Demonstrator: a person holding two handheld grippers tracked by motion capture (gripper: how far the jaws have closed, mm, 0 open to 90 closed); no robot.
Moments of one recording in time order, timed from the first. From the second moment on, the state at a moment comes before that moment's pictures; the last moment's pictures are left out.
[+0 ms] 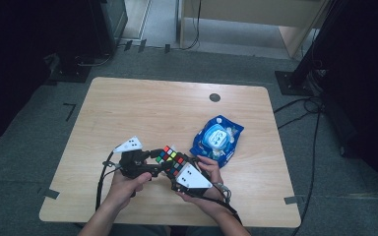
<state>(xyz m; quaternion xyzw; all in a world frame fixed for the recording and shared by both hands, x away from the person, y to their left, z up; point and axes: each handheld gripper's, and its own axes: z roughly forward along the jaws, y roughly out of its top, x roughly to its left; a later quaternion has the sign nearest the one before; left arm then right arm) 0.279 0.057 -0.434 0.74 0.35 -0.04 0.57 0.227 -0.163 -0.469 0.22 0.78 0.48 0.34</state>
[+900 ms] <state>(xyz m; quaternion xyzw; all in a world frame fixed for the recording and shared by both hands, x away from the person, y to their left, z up) 0.289 0.021 -0.504 0.85 0.34 0.11 0.38 0.242 -0.204 -0.452 0.25 0.78 0.48 0.31</state>
